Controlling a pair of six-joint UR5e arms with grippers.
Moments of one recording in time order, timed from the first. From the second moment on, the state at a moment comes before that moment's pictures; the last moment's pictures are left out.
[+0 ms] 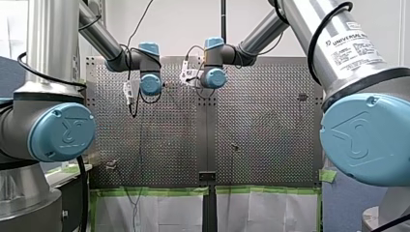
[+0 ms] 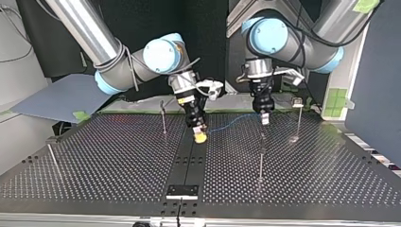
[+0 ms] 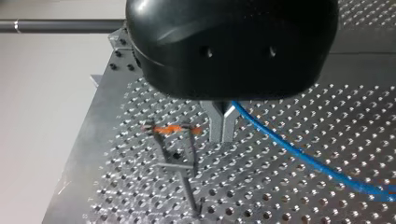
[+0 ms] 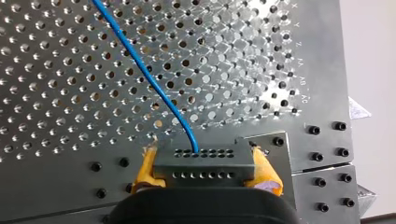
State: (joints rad) left arm -0.33 -1.63 -1.98 -2.55 -2.06 -1.65; right arm 2.37 -1.07 1.32 -0.37 1.64 1.71
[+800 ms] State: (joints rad) left arm -0.26 -1.64 -1.90 -2.61 -2.01 -1.66; right arm 2.36 -1.04 1.24 -0.35 1.60 1.76
